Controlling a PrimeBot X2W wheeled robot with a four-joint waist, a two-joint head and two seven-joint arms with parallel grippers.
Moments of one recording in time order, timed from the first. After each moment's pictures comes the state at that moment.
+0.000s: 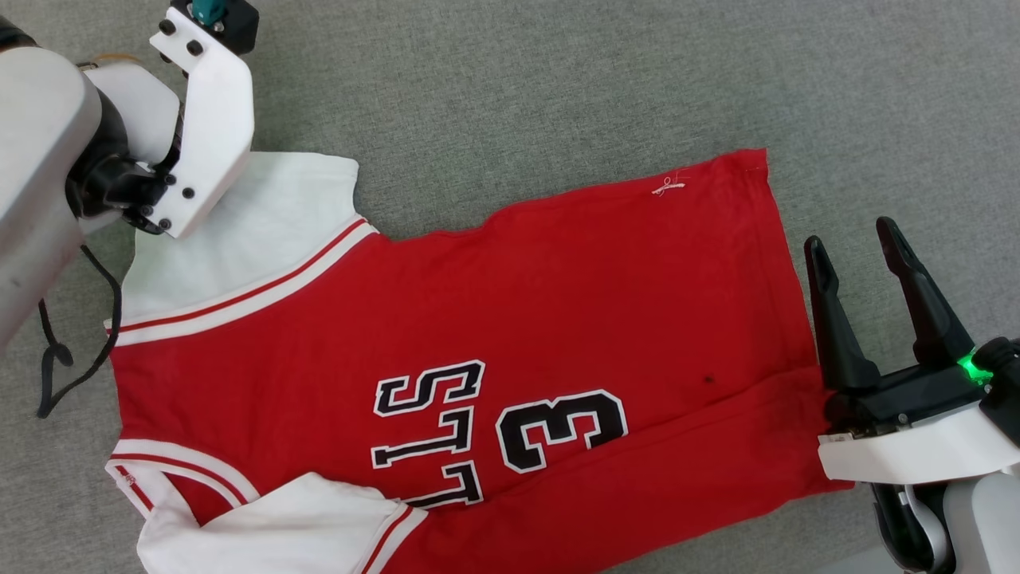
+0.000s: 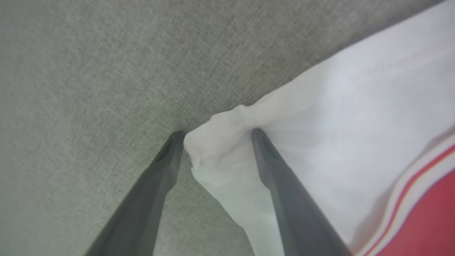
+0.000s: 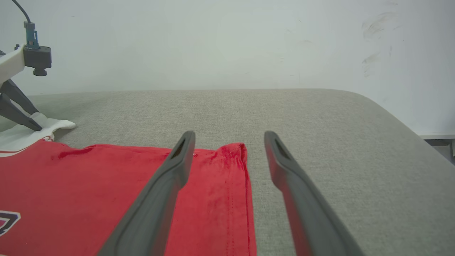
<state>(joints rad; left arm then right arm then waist) -1.36 0.75 -1.17 0.44 -0.90 -0.12 1.09 -0.17 -0.21 0.11 -0.09 0.28 0.13 -0.25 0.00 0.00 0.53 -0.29</state>
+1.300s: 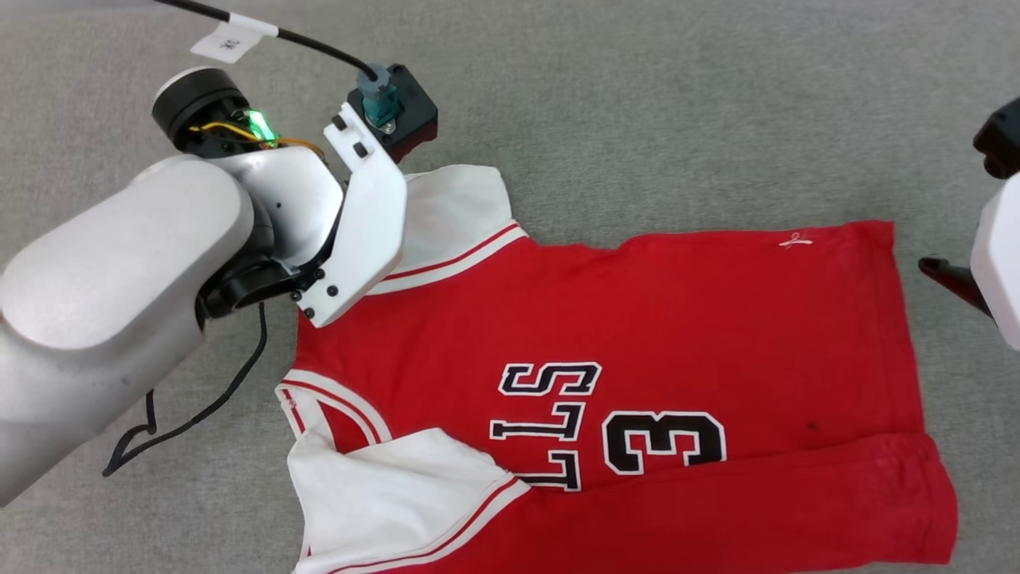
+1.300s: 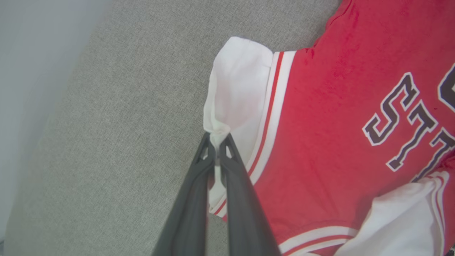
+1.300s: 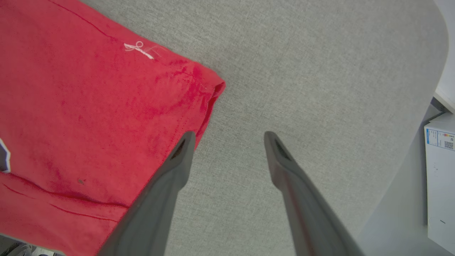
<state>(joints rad) -1.26 0.72 -1.21 0.14 -0.92 -0.13 0.75 -0.74 -0.85 0.54 0.08 0.73 0.13 0.95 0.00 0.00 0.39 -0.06</state>
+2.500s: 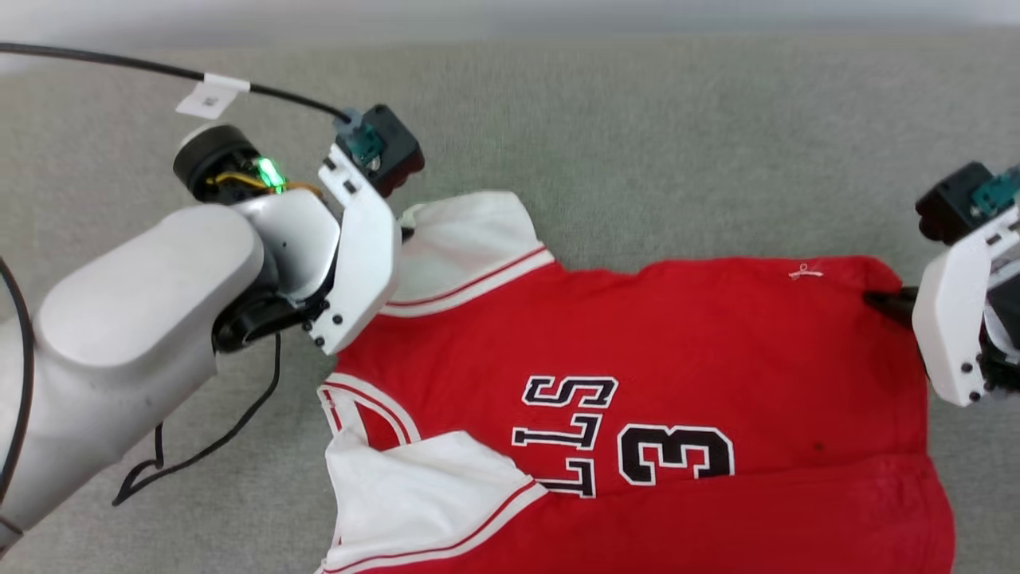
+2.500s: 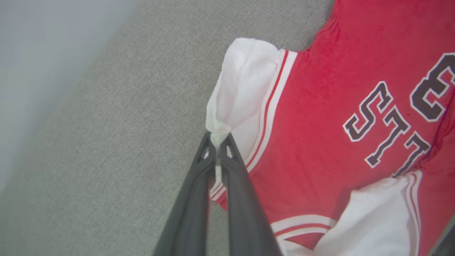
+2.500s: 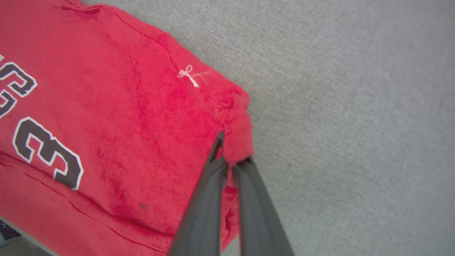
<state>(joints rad) -1.20 0.69 -1.27 0.25 -0.97 -0.13 0.54 -0.75 -0.82 0.76 0.24 0.89 0.13 0.66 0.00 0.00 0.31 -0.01</state>
